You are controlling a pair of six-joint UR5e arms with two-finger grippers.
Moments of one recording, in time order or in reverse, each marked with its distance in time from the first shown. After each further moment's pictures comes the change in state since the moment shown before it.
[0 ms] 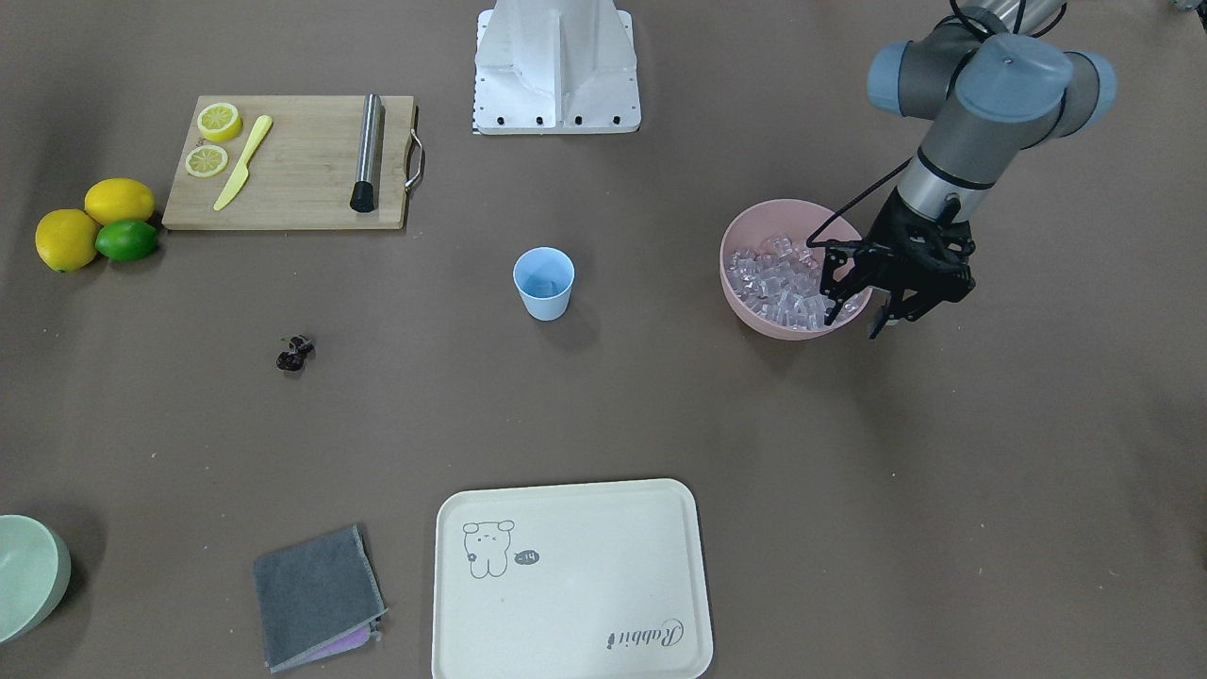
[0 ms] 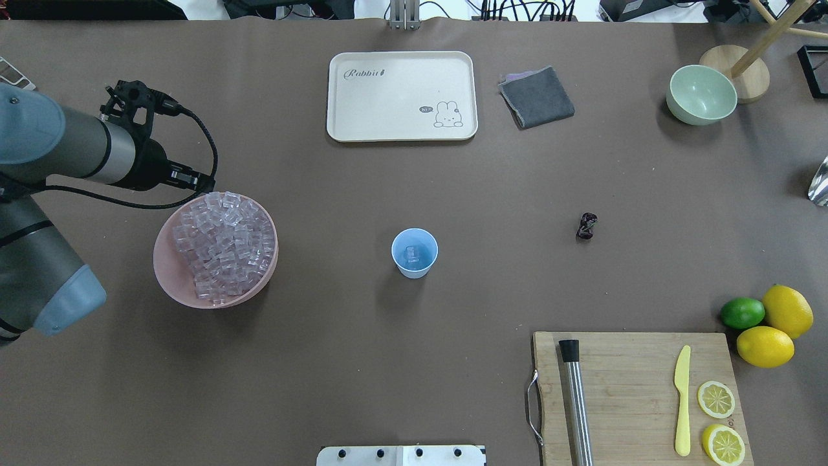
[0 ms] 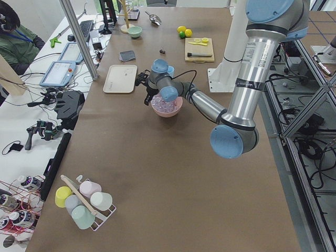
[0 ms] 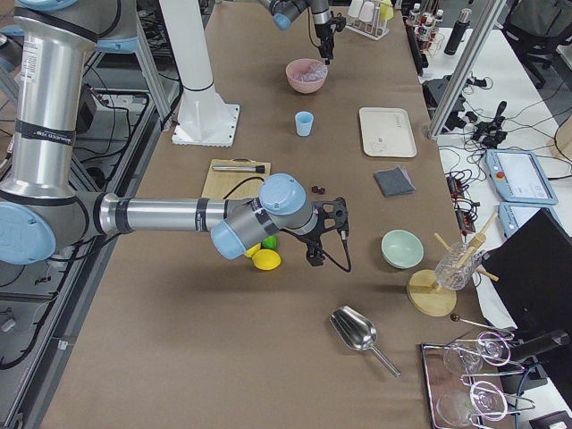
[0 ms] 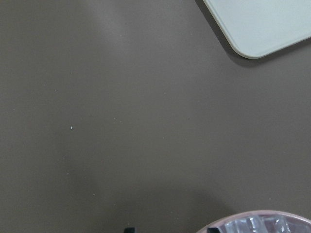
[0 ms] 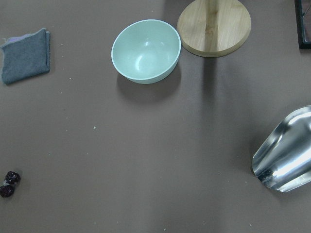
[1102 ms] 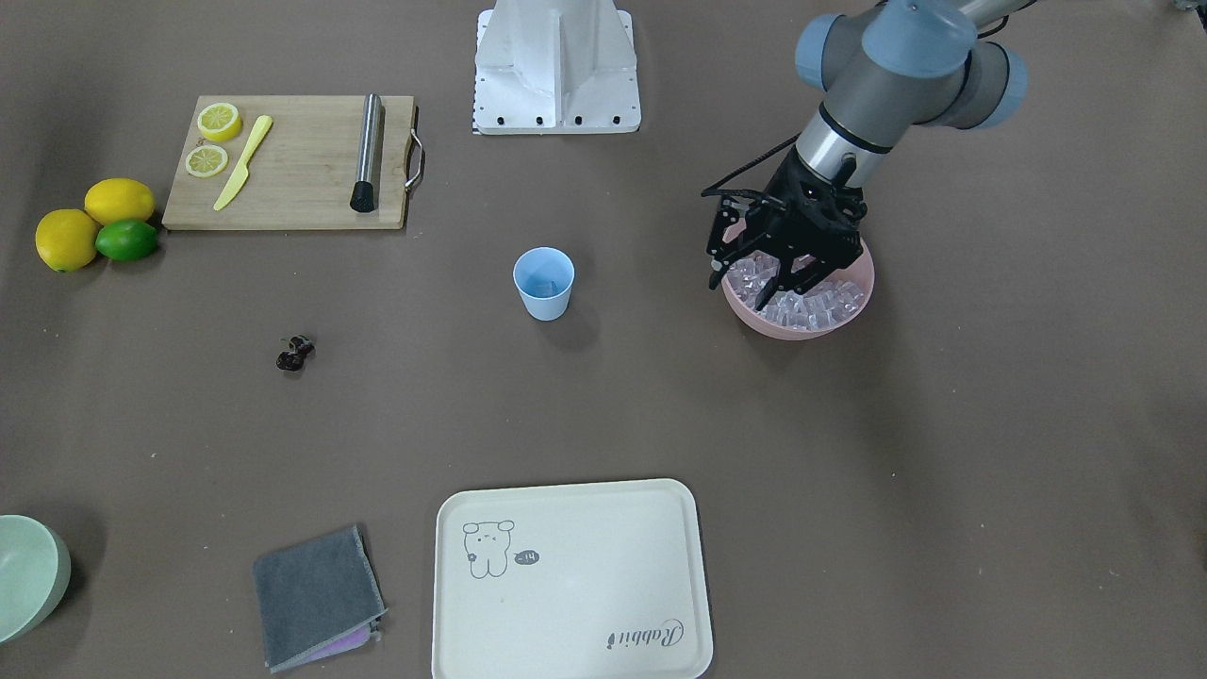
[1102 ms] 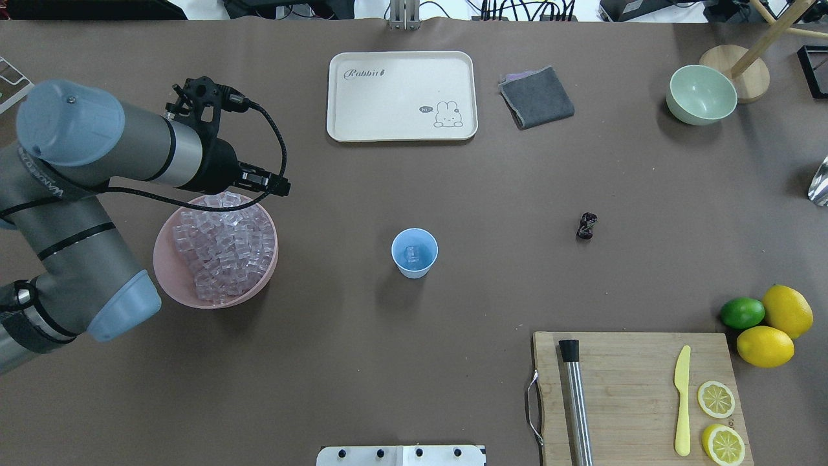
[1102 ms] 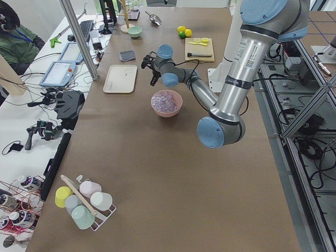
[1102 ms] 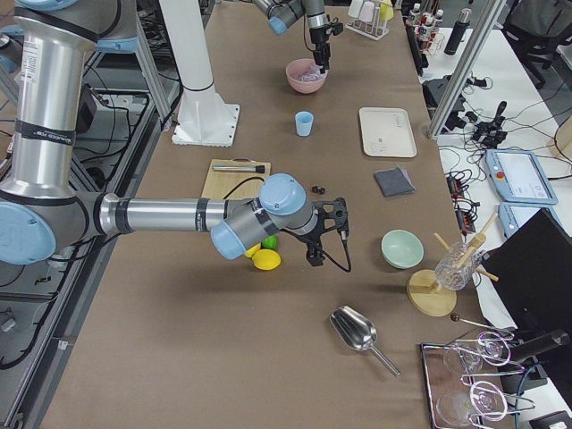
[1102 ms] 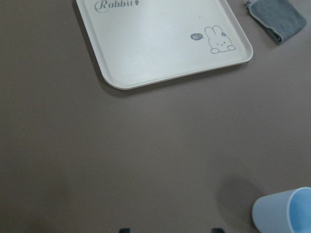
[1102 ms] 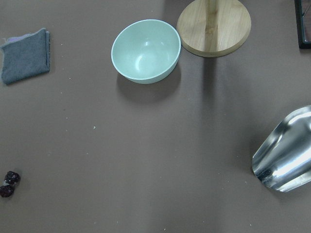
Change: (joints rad) left arm 0.037 -0.121 -0.005 -0.028 -0.070 -0.071; right arm 0.000 0.000 0.000 0.000 0.000 0.000
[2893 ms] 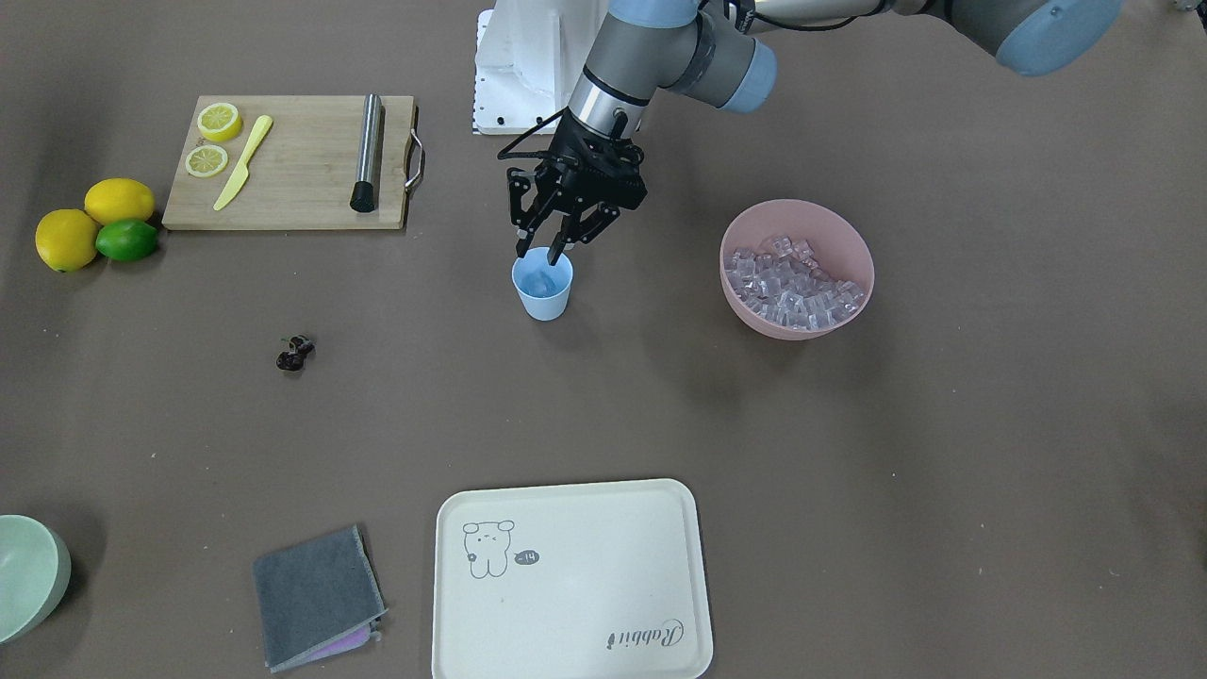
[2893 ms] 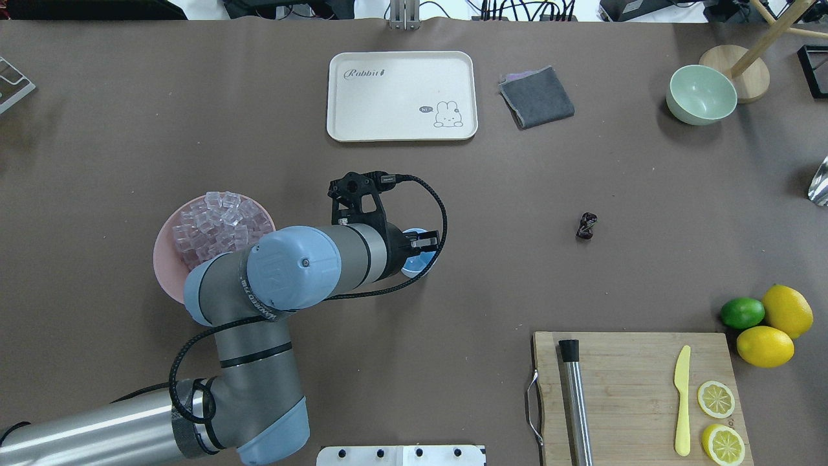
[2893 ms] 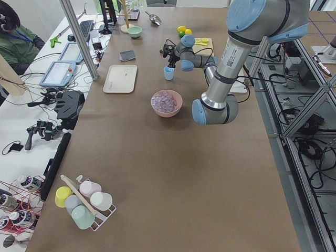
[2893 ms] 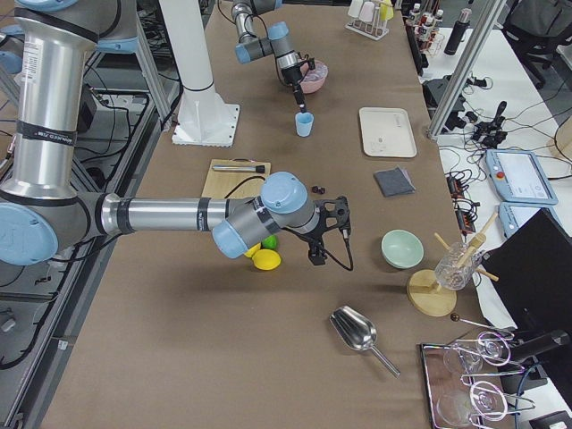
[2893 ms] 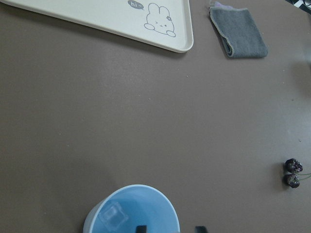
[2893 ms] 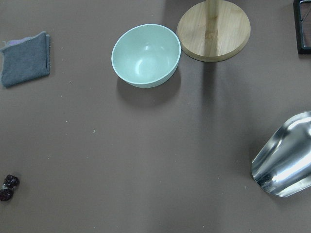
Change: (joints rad) left arm 0.385 -0.295 0.135 -0.040 0.458 -0.608; right arm 0.000 0.008 0.002 -0.001 -0.009 0.001
